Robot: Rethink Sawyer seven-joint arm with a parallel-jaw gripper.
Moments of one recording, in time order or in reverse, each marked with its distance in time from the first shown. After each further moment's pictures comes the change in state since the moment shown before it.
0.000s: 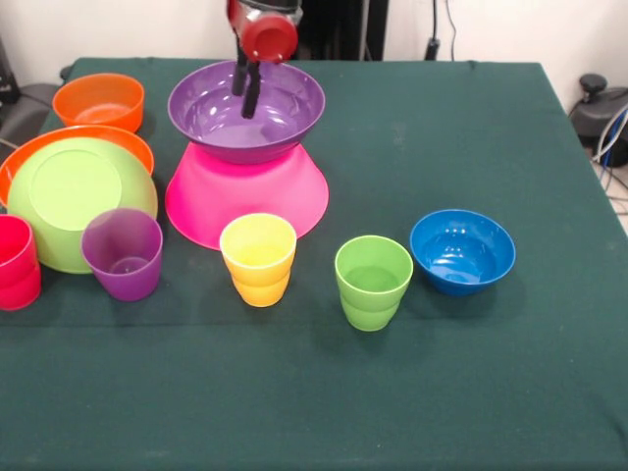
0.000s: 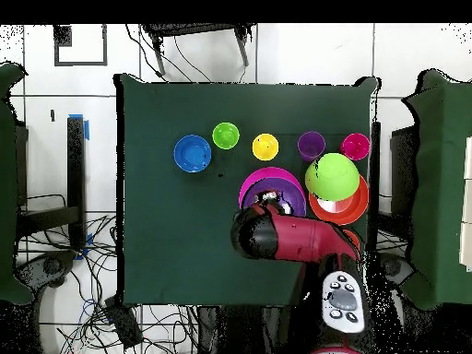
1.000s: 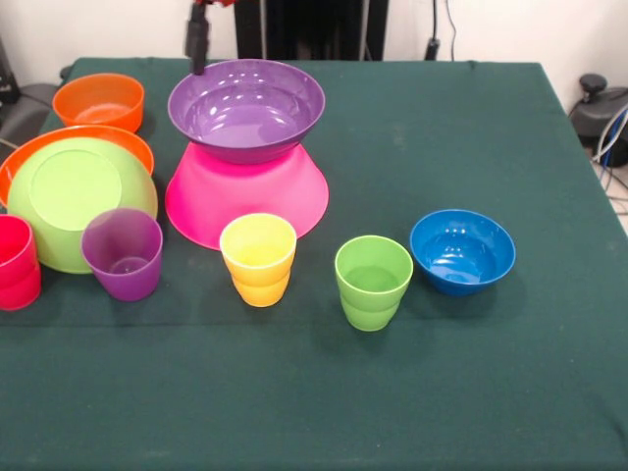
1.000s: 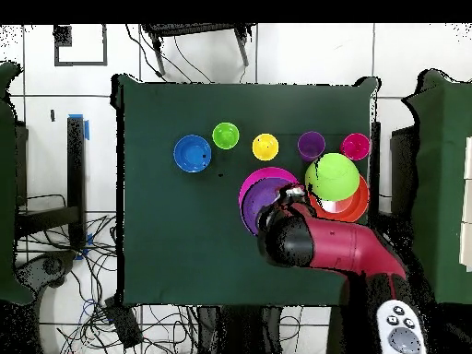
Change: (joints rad) arm -0.207 -0.176 0.169 0.042 -0.125 0.058 -0.001
